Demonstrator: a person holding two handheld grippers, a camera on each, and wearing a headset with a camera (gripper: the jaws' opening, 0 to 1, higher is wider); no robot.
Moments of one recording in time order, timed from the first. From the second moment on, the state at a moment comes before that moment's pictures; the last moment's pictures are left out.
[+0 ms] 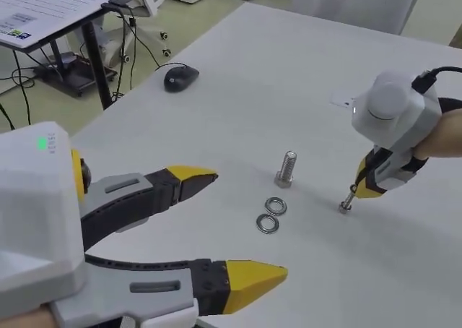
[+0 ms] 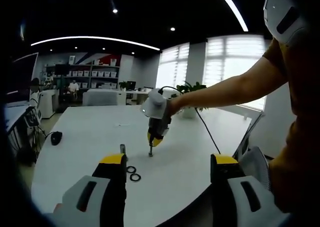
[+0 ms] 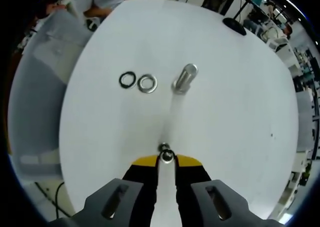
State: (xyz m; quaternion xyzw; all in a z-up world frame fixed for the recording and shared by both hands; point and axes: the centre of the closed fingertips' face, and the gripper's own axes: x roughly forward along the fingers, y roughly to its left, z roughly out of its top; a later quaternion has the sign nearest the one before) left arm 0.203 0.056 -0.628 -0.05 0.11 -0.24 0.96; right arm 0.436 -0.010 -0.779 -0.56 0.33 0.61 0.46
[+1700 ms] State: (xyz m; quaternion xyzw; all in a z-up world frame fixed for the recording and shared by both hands) left arm 0.206 0.055 -0.631 -0.05 0.12 -0.24 0.96; right arm 0.422 -0.037 -0.801 -0.53 0.35 0.62 0.46
